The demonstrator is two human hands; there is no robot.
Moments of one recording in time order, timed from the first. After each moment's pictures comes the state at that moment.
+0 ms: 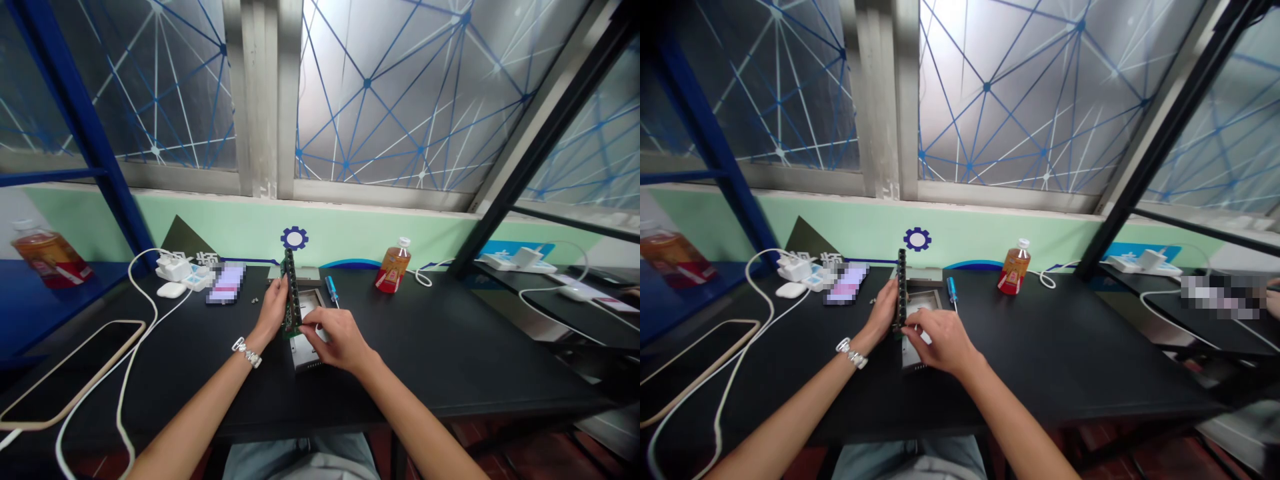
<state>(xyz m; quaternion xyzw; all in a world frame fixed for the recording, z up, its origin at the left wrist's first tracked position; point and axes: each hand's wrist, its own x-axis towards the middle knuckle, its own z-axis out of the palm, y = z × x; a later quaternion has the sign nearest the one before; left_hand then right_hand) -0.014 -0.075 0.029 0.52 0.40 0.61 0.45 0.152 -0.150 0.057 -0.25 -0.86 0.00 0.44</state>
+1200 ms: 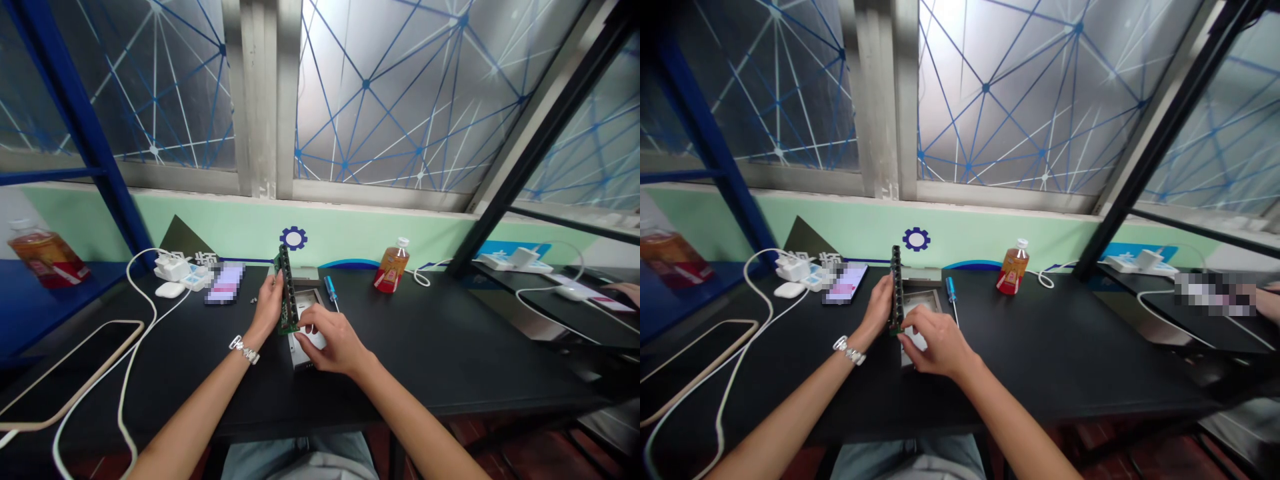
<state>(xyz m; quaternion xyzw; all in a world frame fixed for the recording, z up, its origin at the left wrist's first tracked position) -0.020 -0.071 0.035 0.53 0.40 0.63 0.41 0.148 -0.154 0.059 -0.26 -0.87 0.03 0.42</state>
